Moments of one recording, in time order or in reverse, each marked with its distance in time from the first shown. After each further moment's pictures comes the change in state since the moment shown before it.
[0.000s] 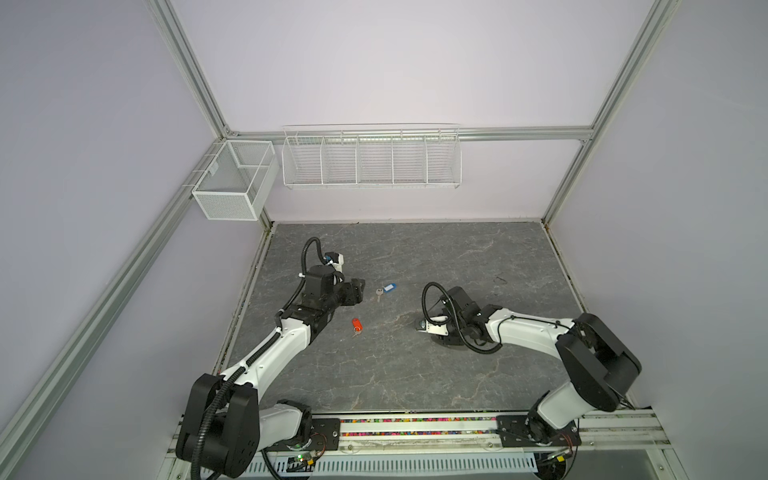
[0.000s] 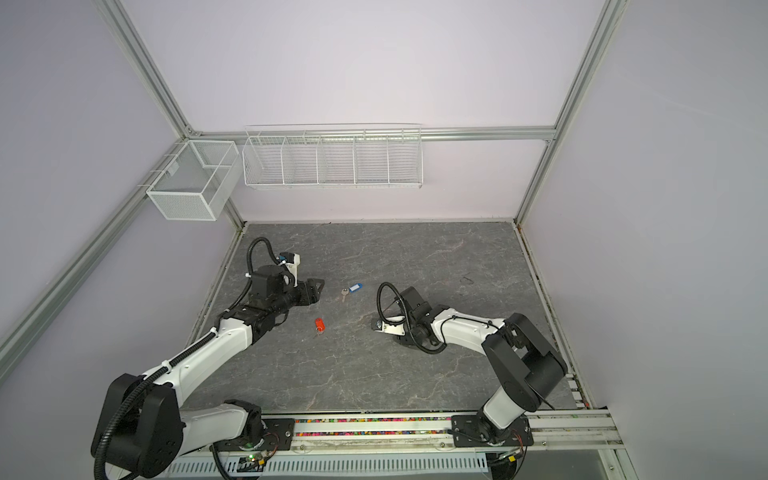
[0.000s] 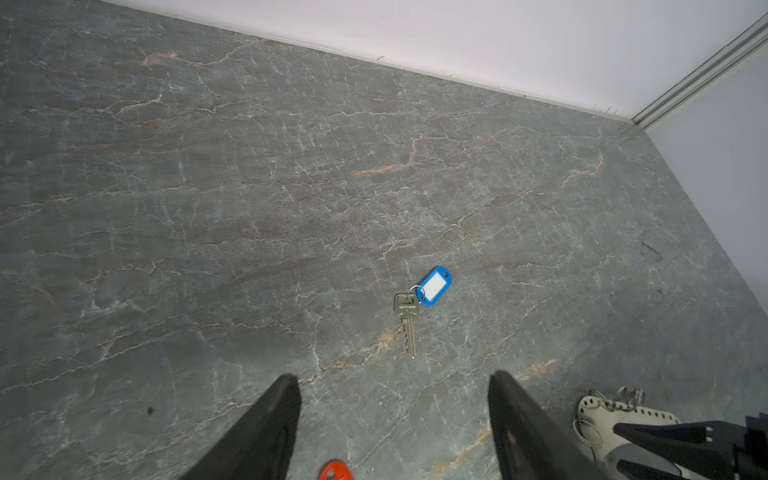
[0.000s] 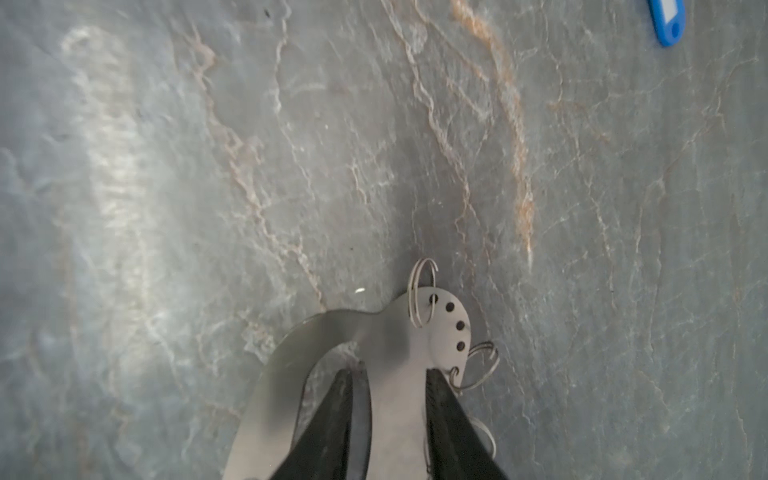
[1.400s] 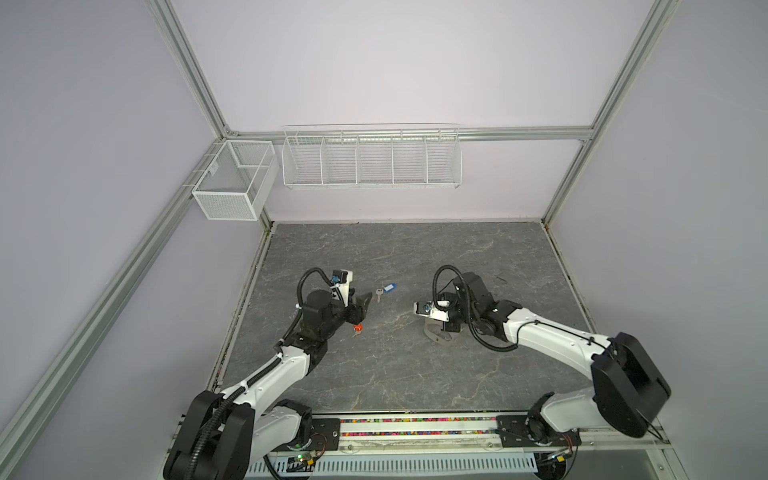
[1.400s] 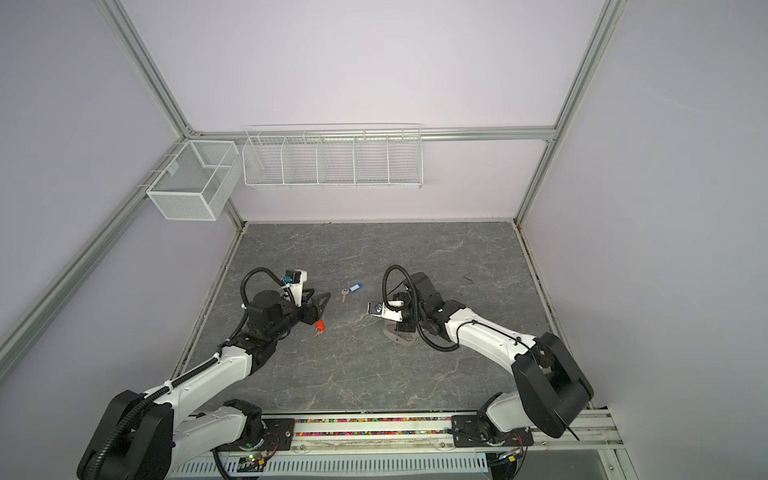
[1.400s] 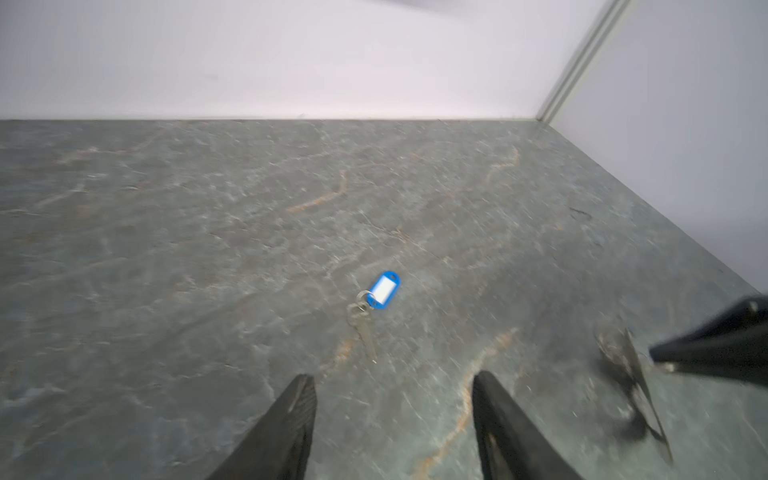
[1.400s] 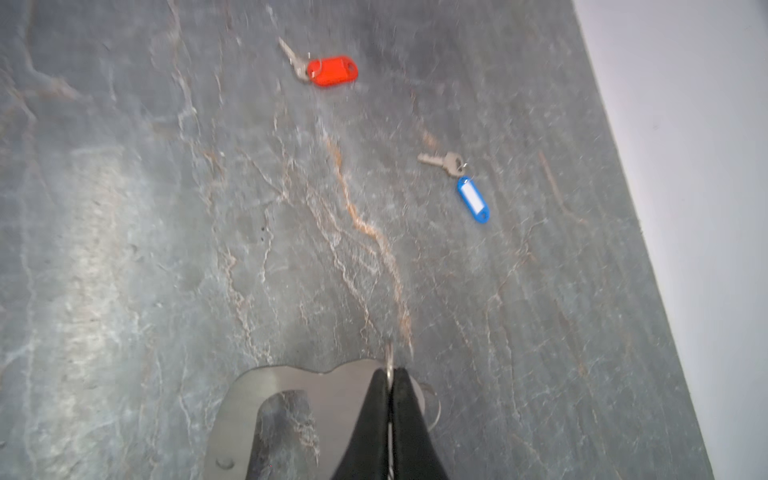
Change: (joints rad) left arm -0.082 -0.120 -0.364 0.502 0.114 0.188; right arm -0.066 -0.217 -0.004 0.127 -0.319 0.029
